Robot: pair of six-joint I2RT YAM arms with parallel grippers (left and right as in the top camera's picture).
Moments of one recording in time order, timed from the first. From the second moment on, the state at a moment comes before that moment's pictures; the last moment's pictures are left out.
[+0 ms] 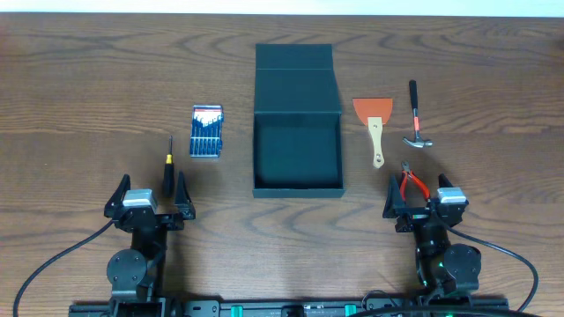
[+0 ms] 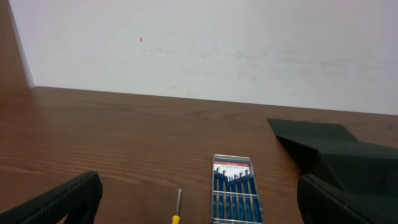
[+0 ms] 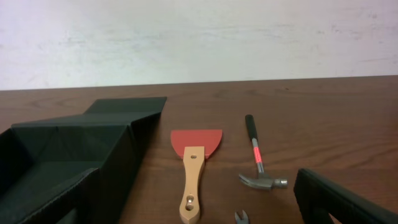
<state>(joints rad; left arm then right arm) -0.02 0.01 0.02 -0.03 -0.04 -0.07 0.07 0.02 0.01 -0.07 0.00 0.10</state>
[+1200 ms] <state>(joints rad) -0.02 0.01 0.02 -0.03 -0.04 -0.07 0.07 0.23 0.13 -0.12 -0.02 0.13</state>
